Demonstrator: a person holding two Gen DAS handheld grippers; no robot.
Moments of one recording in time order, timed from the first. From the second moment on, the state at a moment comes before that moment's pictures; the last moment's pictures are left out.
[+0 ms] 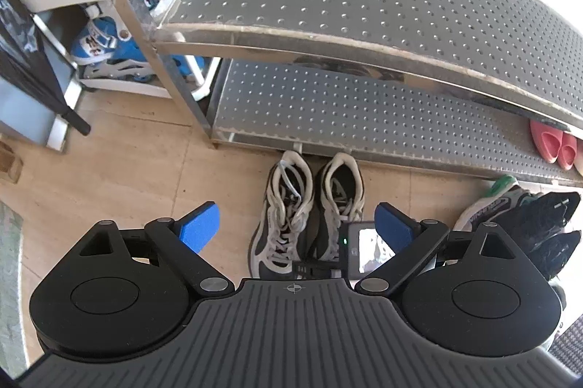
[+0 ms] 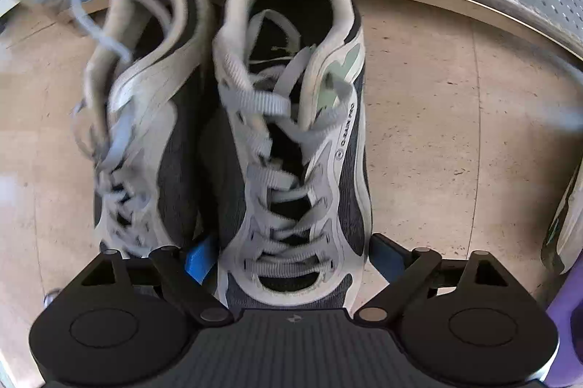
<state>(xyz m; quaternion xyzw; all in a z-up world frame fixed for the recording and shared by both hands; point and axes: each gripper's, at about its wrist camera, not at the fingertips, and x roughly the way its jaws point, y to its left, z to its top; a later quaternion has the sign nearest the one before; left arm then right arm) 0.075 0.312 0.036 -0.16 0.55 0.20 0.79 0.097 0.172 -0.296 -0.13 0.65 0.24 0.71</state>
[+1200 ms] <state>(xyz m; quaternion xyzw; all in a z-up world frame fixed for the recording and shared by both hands) 0.170 0.062 -0.014 -0.06 0.58 -0.01 0.82 0.146 -0.216 -0.071 0.00 0.53 0.13 0.84</state>
